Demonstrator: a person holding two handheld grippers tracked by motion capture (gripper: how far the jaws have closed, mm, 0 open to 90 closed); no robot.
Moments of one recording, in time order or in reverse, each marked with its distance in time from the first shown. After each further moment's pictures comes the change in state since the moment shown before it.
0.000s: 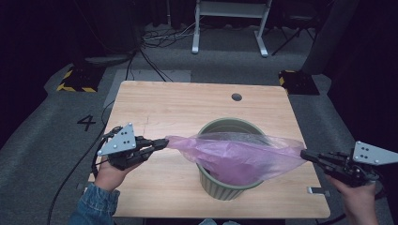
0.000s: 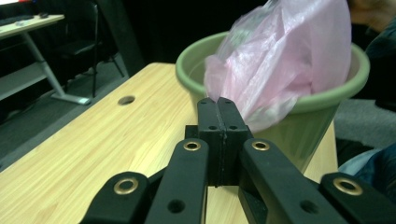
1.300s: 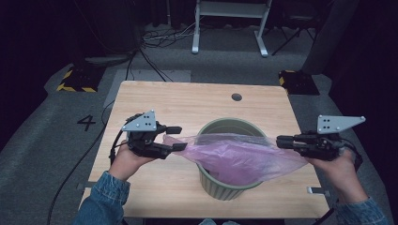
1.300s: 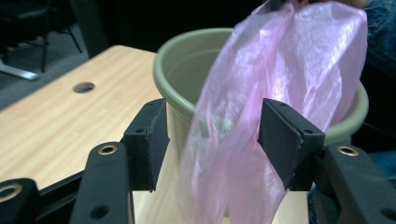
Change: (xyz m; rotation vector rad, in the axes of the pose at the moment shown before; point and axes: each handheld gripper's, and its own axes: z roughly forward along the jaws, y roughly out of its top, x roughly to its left) left arm 0.019 0.018 0.052 0.059 -0.176 -0.148; right arm -0.013 0.051 0.067 0.202 0.162 -0.051
